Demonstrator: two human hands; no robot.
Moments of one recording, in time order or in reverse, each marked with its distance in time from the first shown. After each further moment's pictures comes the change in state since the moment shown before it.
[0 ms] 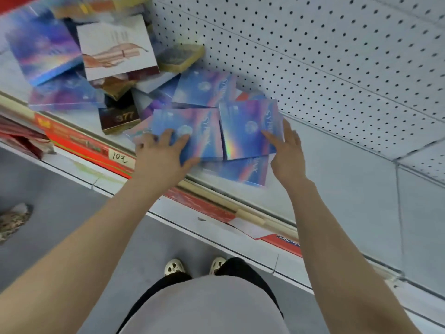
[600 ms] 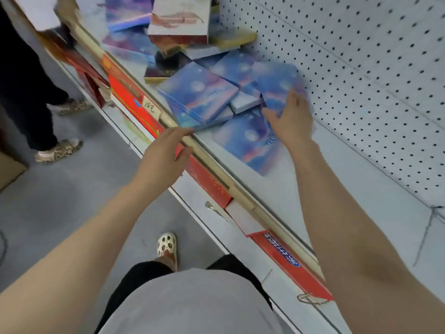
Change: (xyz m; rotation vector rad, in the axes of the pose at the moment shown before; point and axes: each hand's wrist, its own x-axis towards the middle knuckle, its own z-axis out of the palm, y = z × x) left_hand -0.111 0.077 -0.007 -0.619 0.264 -0.378; right_hand 0.063 -0.020 -0.009 0.079 -0.023 -0.215
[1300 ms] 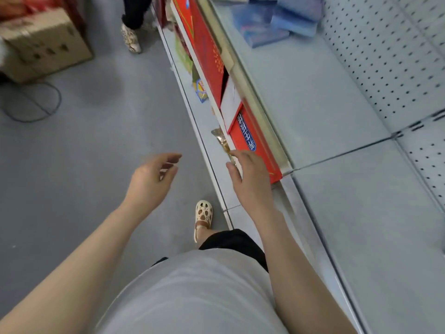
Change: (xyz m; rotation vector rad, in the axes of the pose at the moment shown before) left_hand -0.449 0.201 0.175 -0.208 0.230 -0.587; right_hand -0.452 0.209 -0.060 0.357 -0.301 -0.566
